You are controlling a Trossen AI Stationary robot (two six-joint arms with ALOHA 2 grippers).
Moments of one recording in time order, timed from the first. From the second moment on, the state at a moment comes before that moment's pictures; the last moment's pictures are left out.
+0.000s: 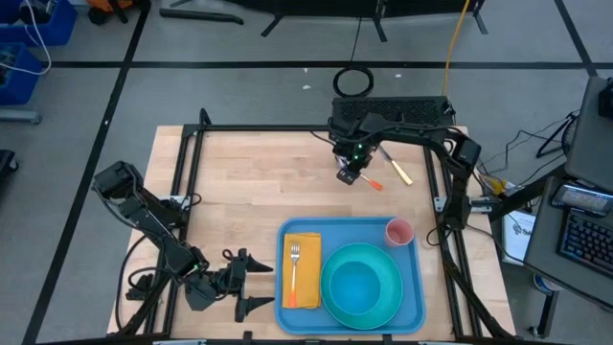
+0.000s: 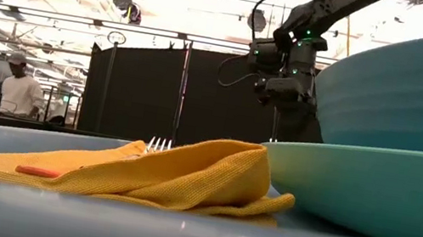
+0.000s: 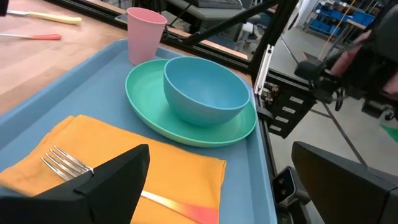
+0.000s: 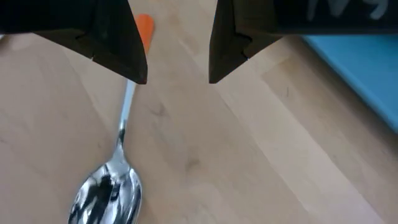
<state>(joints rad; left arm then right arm) -0.87 1.53 0.73 0.41 -0.80 -0.69 -0.51 1.89 1.45 -1.13 -0.13 0.09</state>
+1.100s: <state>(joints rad) -0.88 1.53 0.73 0.38 -0.80 -0.70 -0.61 1.89 1.30 -1.06 -0.16 -0.03</state>
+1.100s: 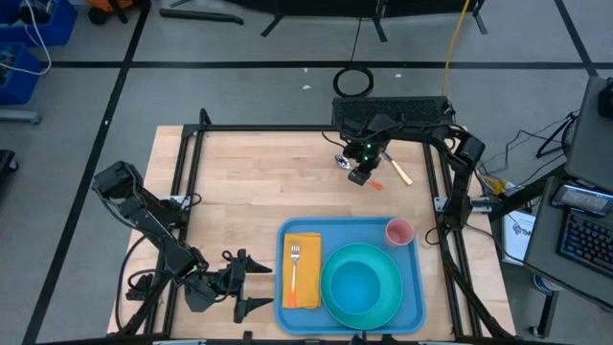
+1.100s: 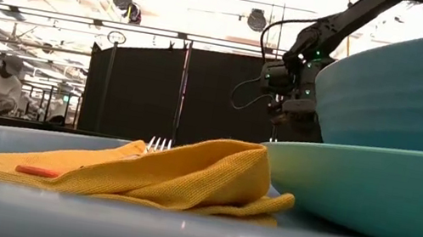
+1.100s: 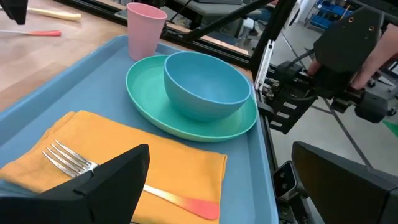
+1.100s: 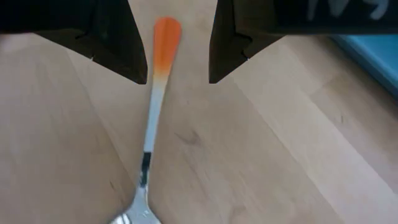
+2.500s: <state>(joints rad) -0.88 1.53 0.73 0.36 -0.81 -0.69 -0.61 1.97 1.28 -0.97 -0.10 -0.19</state>
